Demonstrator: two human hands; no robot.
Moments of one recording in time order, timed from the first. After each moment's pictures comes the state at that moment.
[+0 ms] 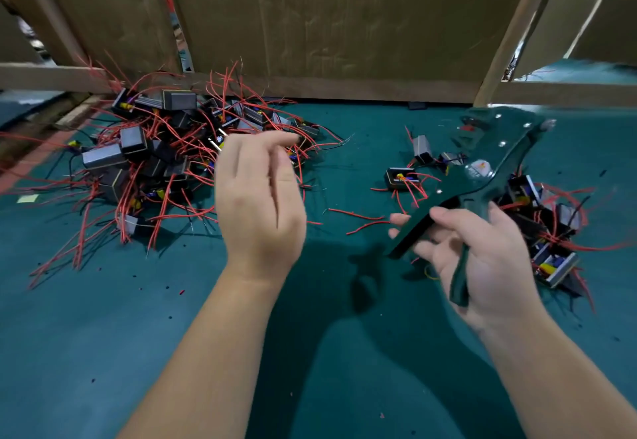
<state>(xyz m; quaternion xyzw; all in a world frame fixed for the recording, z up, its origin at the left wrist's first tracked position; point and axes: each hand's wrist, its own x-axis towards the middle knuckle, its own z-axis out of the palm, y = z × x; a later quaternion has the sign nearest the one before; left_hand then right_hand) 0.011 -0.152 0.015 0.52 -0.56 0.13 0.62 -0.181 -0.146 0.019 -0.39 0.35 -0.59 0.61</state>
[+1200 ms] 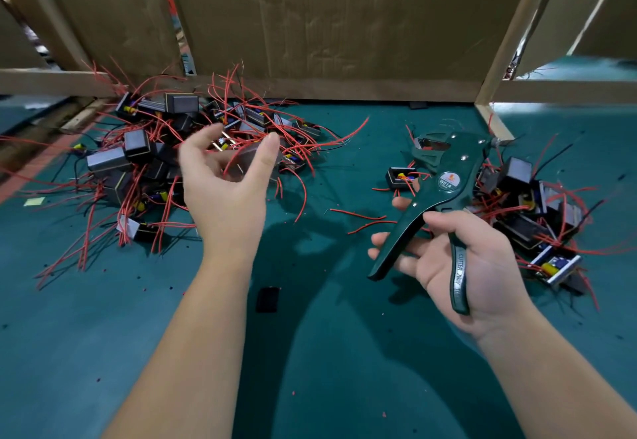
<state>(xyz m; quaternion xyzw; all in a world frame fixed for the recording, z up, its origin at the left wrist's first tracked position) 0.032 -0.156 0.023 0.58 -0.36 -0.11 0.72 -0.174 -0.144 0.018 -0.33 0.30 -0.53 0.73</state>
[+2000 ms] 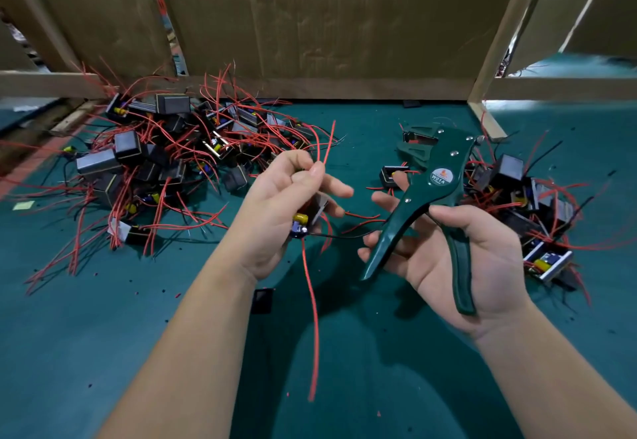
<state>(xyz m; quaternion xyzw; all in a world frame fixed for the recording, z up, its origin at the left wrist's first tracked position) 0.010 -0.149 0.025 0.37 -0.50 -0.52 0.58 -0.177 -0.140 0.026 -0.30 0.23 -0.48 0.79</state>
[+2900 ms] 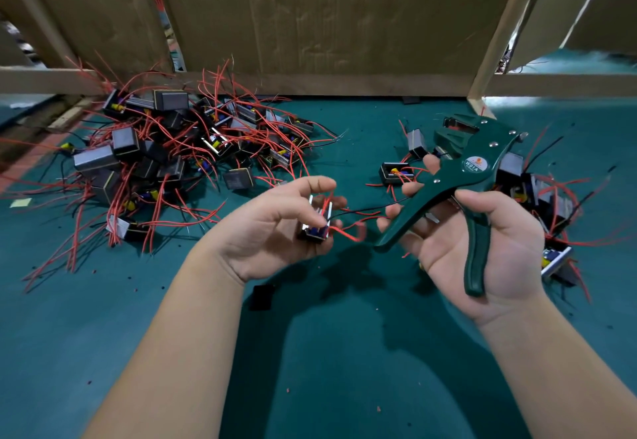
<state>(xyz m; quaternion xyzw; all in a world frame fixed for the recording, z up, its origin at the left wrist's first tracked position) 0.022 -0.148 0.025 0.36 -0.35 -0.74 0.45 -0.187 -0.148 0.023 -0.31 0.21 -0.55 0.74</state>
